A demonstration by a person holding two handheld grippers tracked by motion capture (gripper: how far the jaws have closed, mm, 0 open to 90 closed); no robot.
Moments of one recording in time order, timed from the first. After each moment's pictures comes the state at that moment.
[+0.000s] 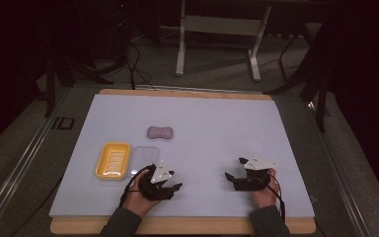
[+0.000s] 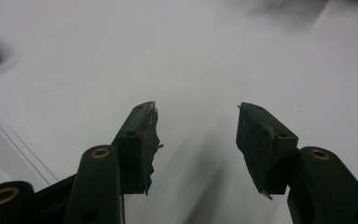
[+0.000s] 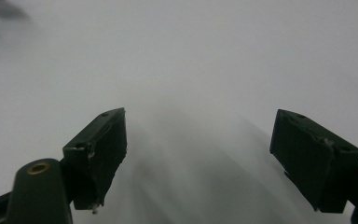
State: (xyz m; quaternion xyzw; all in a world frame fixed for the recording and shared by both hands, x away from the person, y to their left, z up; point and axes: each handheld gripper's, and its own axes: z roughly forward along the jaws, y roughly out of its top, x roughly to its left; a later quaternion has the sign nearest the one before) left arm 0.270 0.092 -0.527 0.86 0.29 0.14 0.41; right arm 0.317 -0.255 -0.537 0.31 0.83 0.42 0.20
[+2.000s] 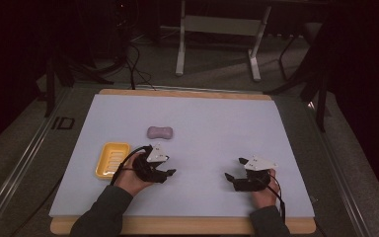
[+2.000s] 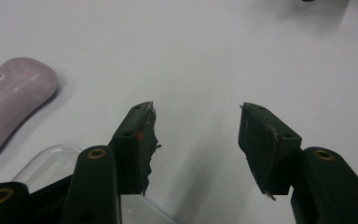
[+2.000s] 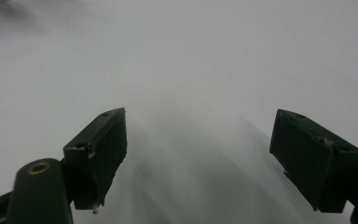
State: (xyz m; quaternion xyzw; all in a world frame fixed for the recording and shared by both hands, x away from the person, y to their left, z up) left arm 0.314 0.111 -0.493 0.89 0.24 0.14 0.37; right arm 0.316 -0.256 -0.537 0.30 0.83 0.42 0.20
